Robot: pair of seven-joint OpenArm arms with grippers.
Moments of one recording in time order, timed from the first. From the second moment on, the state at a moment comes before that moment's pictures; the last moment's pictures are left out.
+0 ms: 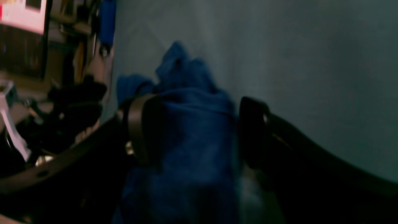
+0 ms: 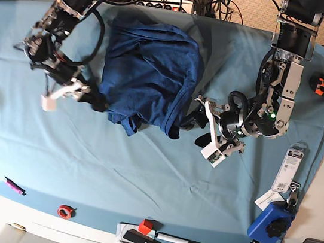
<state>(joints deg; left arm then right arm) -8.9 -9.8 9.0 89.1 -29.9 -33.2 48.2 5.6 3.8 35.3 81.1 55.1 31.2 -76.0</state>
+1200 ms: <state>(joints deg) -4.2 -9.8 9.0 89.1 -49.9 -26.7 68.6 5.5 3.8 30.5 81.1 47.2 32.4 -72.2</state>
